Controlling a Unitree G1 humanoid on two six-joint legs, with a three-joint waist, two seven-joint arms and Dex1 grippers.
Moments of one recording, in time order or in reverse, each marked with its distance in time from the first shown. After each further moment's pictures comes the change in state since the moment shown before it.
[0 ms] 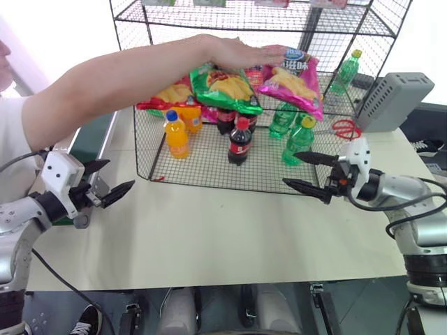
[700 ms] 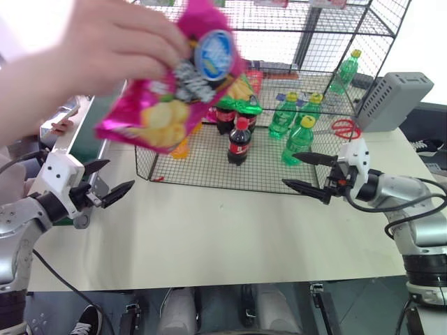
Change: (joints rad) left arm -0.001 -0.010 0.000 0.005 0.003 -0.010 0.001; right arm 0.000 0.002 0.001 0.003 -0.008 -0.021 0.001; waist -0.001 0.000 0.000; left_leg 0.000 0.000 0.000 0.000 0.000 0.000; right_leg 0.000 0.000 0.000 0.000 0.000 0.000
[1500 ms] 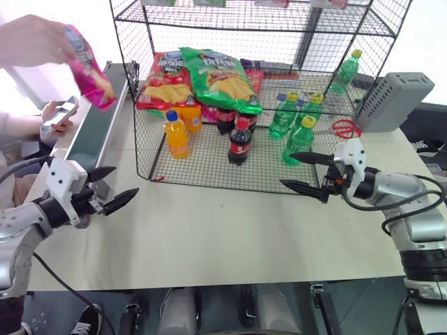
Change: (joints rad) left arm 0.042 0.008 0.003 -0.043 -0.045 0.053 -0.050; right arm -0.033 0.001 0.025 0.039 -0.023 -0.023 0.025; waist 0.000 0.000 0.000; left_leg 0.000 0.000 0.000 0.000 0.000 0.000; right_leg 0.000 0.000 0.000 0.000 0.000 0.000
